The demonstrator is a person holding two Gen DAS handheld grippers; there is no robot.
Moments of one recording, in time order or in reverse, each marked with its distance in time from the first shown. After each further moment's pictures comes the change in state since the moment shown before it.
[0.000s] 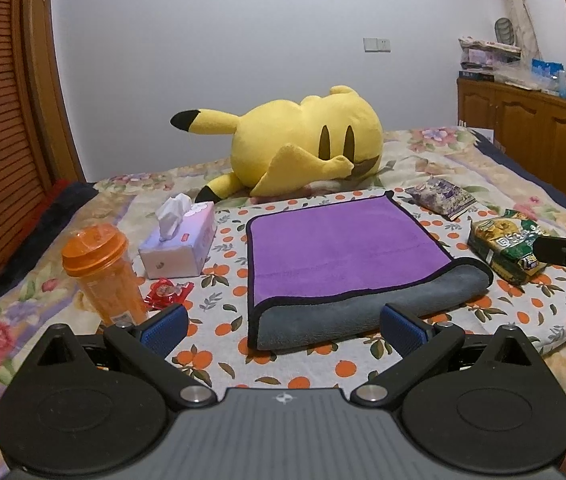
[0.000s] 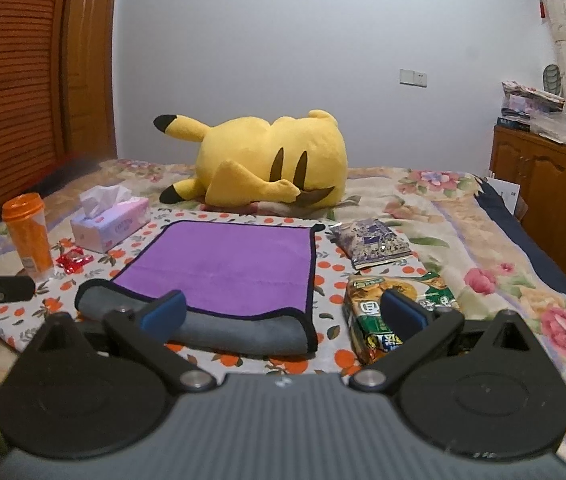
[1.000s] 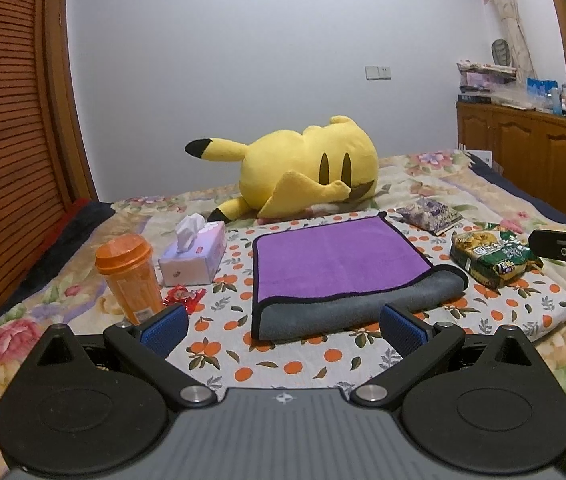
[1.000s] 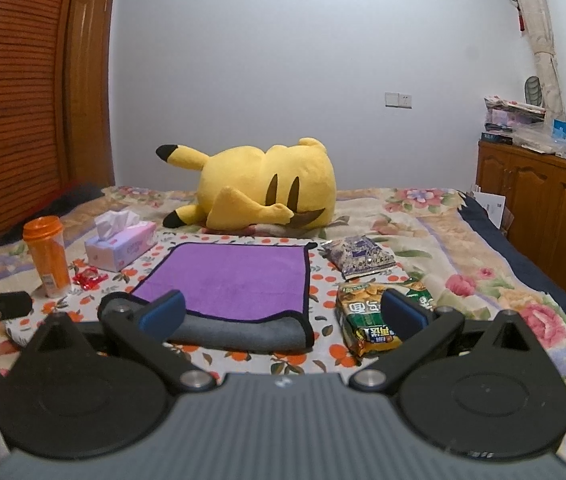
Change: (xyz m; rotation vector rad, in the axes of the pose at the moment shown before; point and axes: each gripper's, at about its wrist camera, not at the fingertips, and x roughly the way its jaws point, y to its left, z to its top) left arm -0.065 -0.010 -0.021 -0.003 -0.086 0.024; right arm -0.054 0.004 -0.006 0.029 -0.080 -0.021
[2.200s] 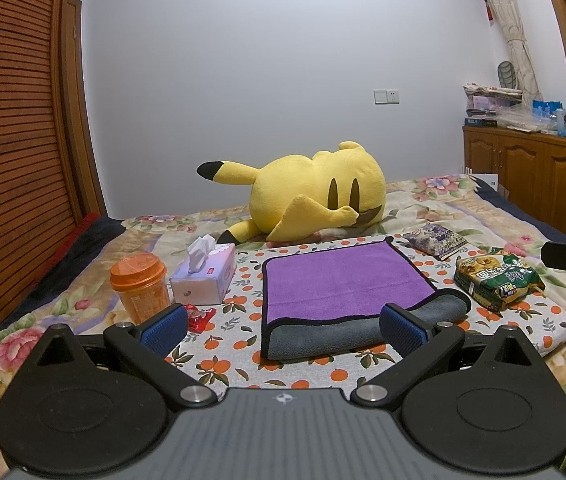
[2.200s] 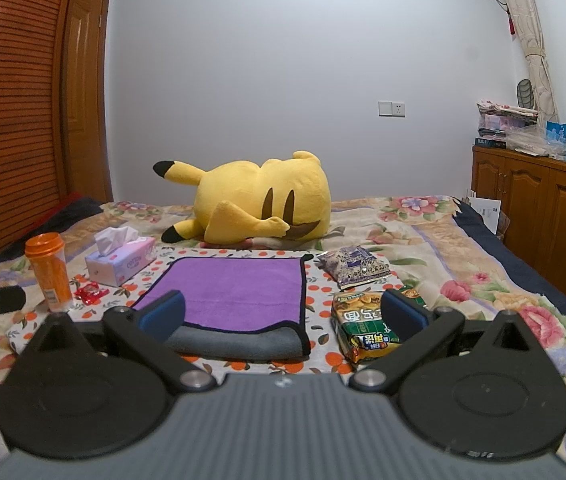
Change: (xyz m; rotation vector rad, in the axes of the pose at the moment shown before) left arm -0.017 0.003 0.002 -0.023 -0.079 0.021; right arm -0.014 -0.010 0.001 0.031 -0.042 0.001
